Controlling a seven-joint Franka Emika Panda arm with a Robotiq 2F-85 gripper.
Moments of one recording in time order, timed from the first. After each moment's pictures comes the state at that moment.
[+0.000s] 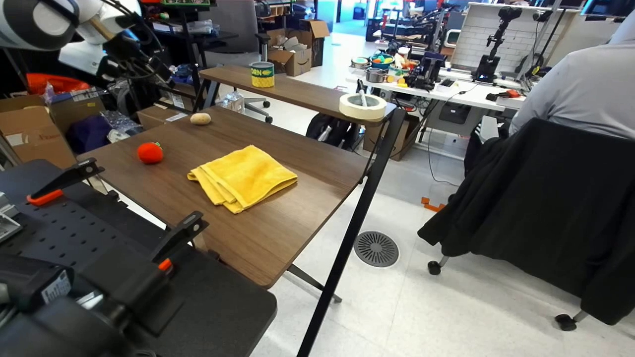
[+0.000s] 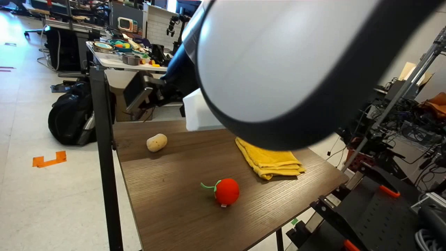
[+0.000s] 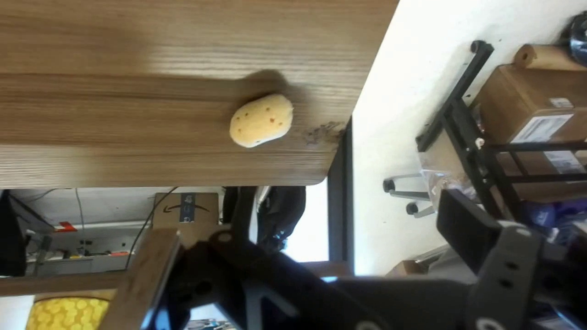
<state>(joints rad) 0.89 0.75 -0.32 -2.03 0.42 3.32 0.19</state>
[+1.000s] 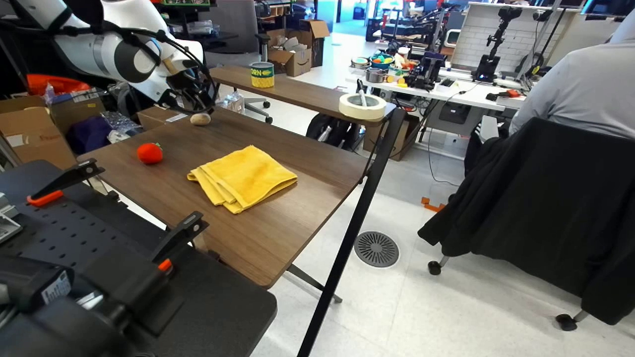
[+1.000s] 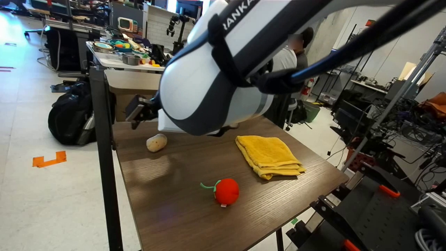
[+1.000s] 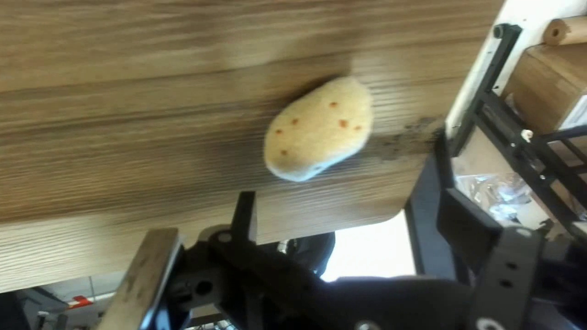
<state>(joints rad) 0.55 1.07 -0.11 -1.56 0.27 3.16 0.29</state>
